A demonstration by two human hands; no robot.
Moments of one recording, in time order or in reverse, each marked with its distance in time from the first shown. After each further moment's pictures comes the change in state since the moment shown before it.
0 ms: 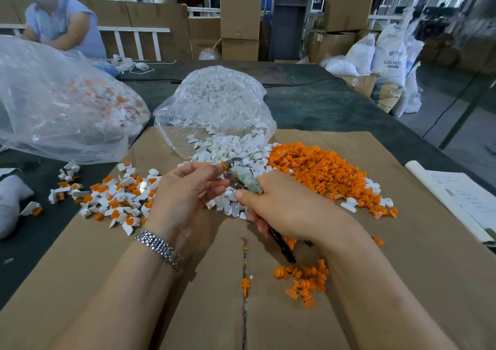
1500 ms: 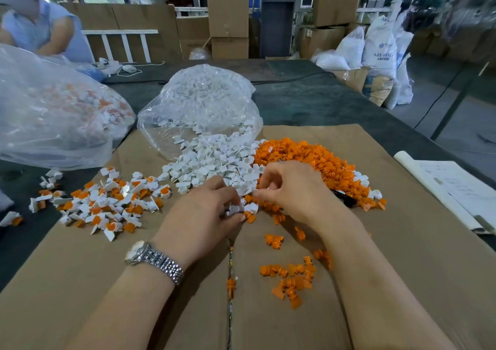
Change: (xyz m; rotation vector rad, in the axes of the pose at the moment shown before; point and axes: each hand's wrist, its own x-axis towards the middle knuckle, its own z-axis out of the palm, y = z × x) left_hand -0.013 -0.024 0.009 1.541 -0.371 0.673; right_hand 0.020 0.057 -0.013 -0.218 0.325 -0.009
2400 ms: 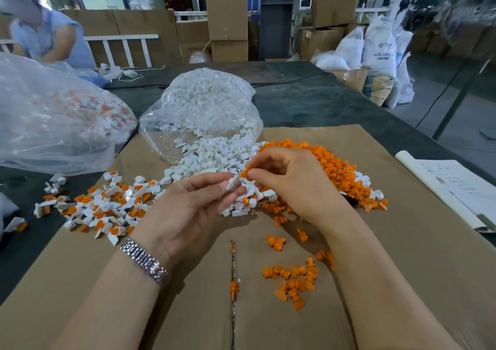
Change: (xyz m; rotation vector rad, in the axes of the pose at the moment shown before) left_hand 0.006 -0.005 -0.017 -1.744 -0.022 -0.600; right_hand -0.005 -0.004 -0.007 0.596 0.108 -0.197
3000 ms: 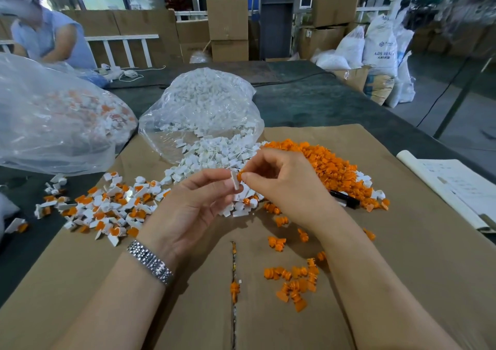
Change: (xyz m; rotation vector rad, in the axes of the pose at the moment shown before) left_hand 0.007 -0.005 -0.001 0.010 -0.050 0.098; right_hand -0.003 -0.008 0.011 0.007 -0.001 0.015
